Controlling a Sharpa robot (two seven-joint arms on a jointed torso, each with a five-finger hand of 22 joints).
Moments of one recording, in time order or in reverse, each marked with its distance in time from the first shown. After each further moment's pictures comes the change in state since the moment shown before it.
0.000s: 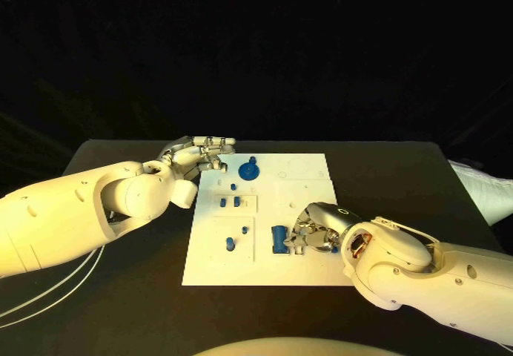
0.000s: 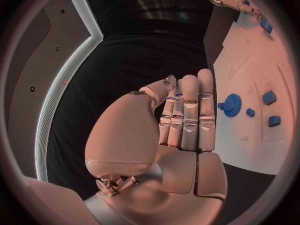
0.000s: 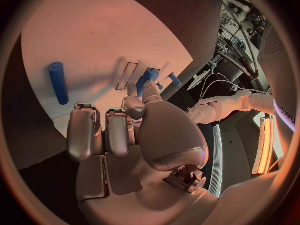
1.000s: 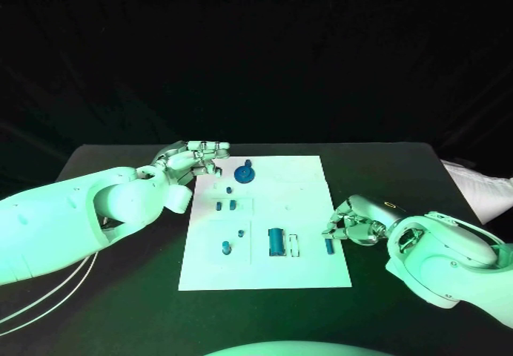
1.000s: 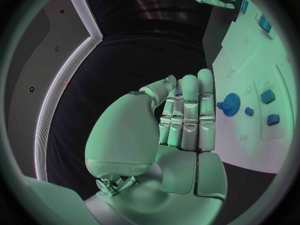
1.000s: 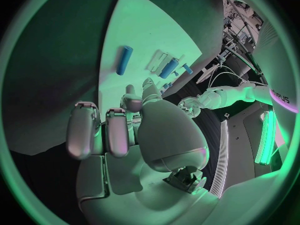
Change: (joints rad) left arm -0.001 -0.006 -0.002 0.000 -0.001 0.002 -0.003; left_hand 0.000 0.000 0.000 0.000 0.000 0.000 0.000 0.000 -0.001 0.000 0.000 0.000 0.000 0.000 0.000 0.000 -0.001 0.000 0.000 0.000 0.000 -0.001; right arm 0.043 -0.247 -0.001 0.067 0.071 -0.022 0.085; right_hand -0.028 -0.022 -0.025 0.025 0.121 -0.051 0.026 -0.034 -0.005 -0.031 0.024 -0.072 -0.040 0.000 0.000 0.000 0.000 0.000 -0.006 0.006 -0.011 -0.012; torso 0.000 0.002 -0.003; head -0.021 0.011
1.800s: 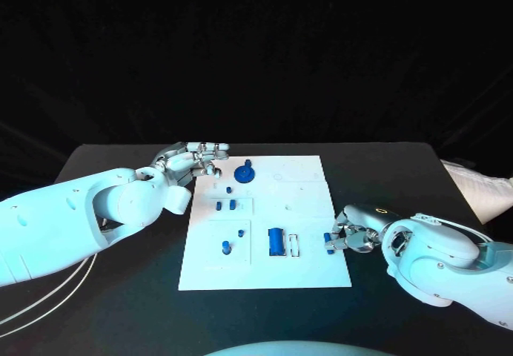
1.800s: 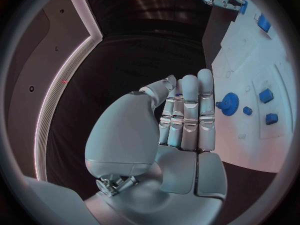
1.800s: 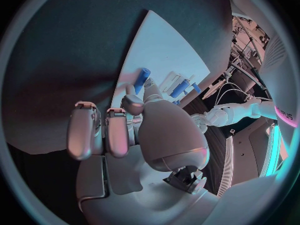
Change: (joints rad) left arm -0.004 0.000 0.000 -0.001 -0.001 0.003 0.000; left_hand 0.000 0.000 0.000 0.000 0.000 0.000 0.000 0.000 0.000 0.000 0.000 0.000 0.000 0.000 0.000 0.000 0.000 0.000 0.000 0.000 0.000 0.000; right arm -0.020 0.042 -0.001 -0.047 -0.077 0.140 -0.065; right_hand -0.018 -0.004 -0.020 0.020 0.000 0.003 -0.003 -0.004 0.000 0.009 -0.002 0.020 0.023 0.000 0.000 0.000 0.000 0.000 0.000 0.000 0.001 0.005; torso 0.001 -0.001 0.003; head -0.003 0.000
